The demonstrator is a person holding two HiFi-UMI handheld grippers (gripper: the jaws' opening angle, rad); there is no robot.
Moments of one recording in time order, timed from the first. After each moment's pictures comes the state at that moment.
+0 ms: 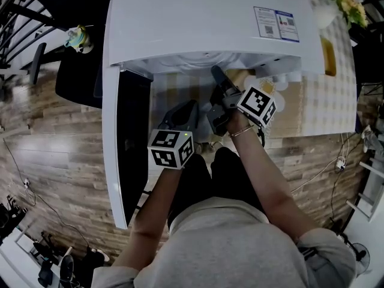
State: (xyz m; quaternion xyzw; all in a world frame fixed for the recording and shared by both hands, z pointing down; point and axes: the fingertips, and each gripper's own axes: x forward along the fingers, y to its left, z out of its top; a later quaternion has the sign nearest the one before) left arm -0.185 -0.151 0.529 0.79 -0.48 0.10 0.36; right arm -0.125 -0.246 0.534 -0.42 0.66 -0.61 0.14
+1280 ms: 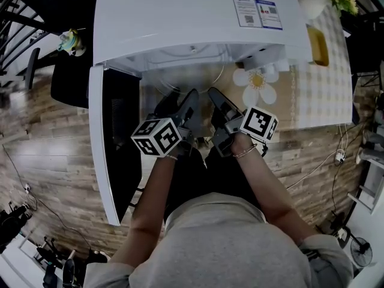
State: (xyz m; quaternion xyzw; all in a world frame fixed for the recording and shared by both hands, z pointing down) left arm -0.179 -0.174 0.518 0.77 -0.47 -0.05 0.43; right arm -0.100 -0.170 0.524 -0.38 0.68 -0.62 0.09
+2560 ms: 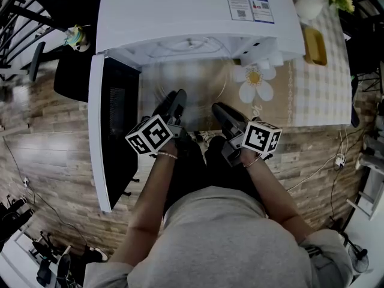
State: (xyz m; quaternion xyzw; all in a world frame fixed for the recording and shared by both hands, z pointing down) left arm -0.194 -0.144 0.530 0.69 -0.51 -0.09 0.51; right arm -0.075 -0.110 0.528 -0.34 0.76 -0.55 -0.01
